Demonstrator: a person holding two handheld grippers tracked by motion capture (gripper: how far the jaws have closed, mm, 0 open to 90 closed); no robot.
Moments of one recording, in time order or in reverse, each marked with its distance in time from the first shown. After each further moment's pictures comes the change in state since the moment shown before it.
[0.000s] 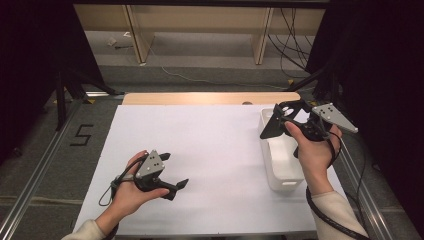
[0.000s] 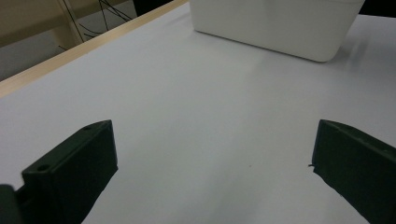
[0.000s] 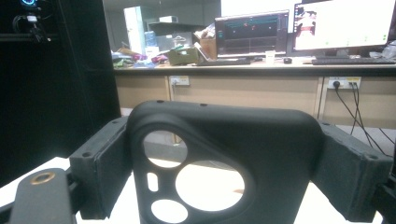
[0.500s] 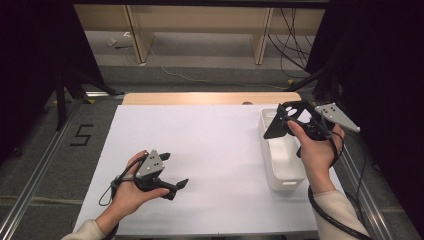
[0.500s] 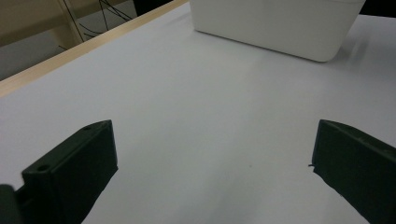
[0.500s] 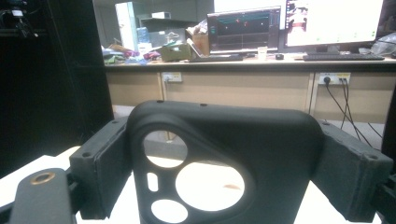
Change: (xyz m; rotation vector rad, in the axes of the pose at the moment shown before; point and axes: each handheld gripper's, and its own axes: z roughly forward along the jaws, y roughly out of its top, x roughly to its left) left arm 0.001 0.000 0.000 0.000 0.000 0.000; right arm -0.009 -0.003 0.001 0.014 -0.030 0.000
